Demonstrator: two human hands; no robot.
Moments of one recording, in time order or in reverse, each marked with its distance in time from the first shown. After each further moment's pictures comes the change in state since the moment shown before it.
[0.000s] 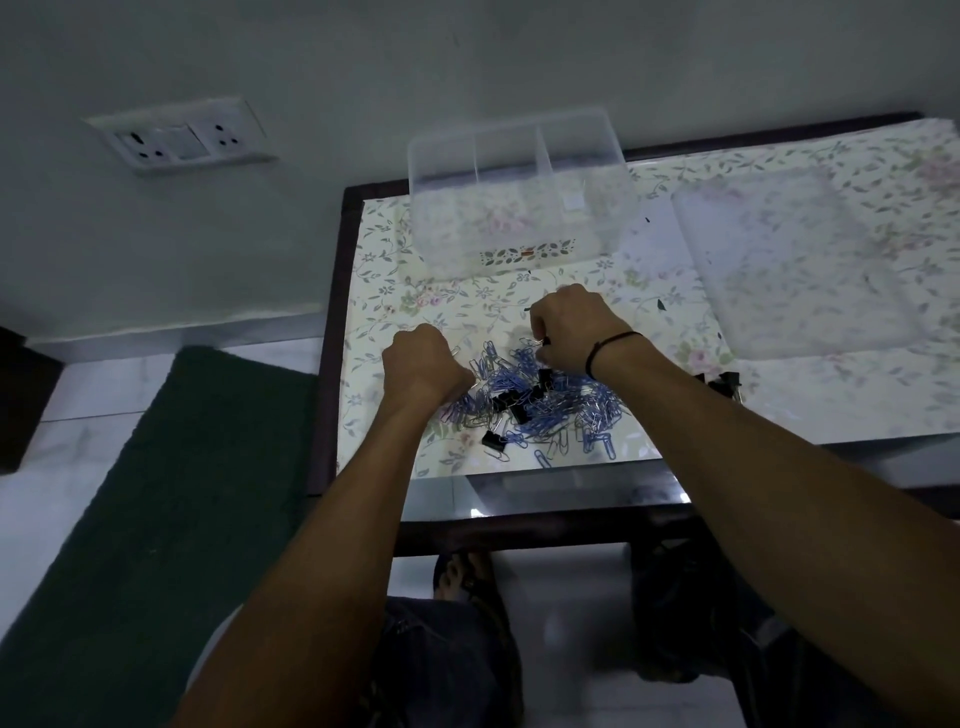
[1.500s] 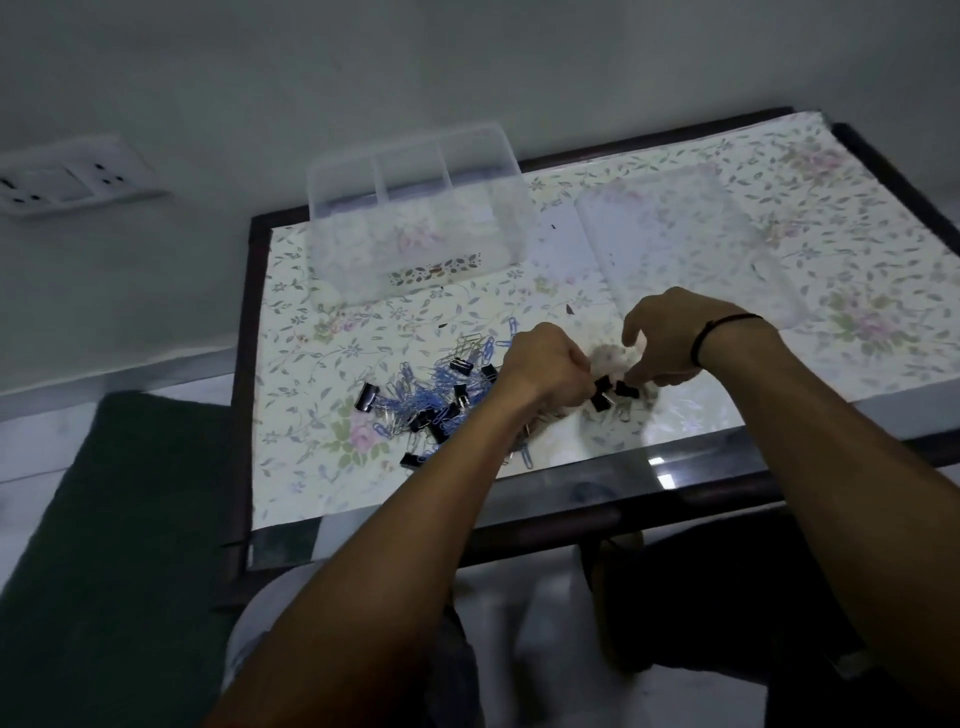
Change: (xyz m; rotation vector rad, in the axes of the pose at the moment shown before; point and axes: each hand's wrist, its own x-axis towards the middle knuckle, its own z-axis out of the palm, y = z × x) left_hand -0.047 0.168 0.053 -0.336 -0.376 0.361; right_hand -0.096 0.134 -0.064 0.032 -0.284 0.365
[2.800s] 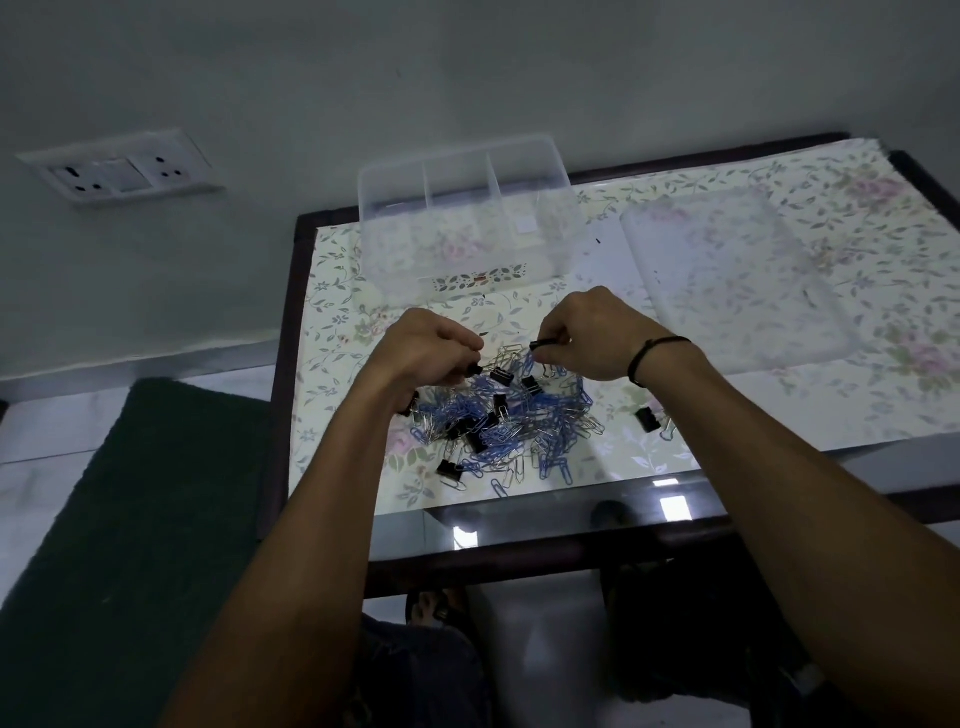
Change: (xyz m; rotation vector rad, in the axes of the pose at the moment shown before) left_hand -0.012 -0.097 -0.118 -0.356 0.164 -0.198; right_hand 0.028 -0.096 0.006 0.187 0.245 -0.448
